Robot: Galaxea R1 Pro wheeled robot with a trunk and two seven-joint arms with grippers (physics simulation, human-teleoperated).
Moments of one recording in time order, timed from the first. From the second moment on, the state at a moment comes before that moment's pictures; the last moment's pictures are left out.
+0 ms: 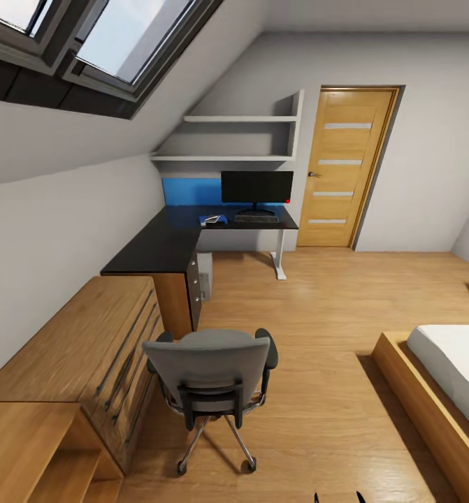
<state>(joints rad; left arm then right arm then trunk) 0.01 0.01 -0.27 -0.12 0.48 -0.69 0.24 -0.27 0.02 0.70 0.02 -0.37 -1.04 -0.38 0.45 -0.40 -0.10</state>
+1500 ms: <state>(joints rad) 0.01 -0.01 -0.28 -0.31 0.48 -0.42 0.25 -0.27 0.02 0.70 0.01 -0.36 -0.93 -0.38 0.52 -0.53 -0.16</state>
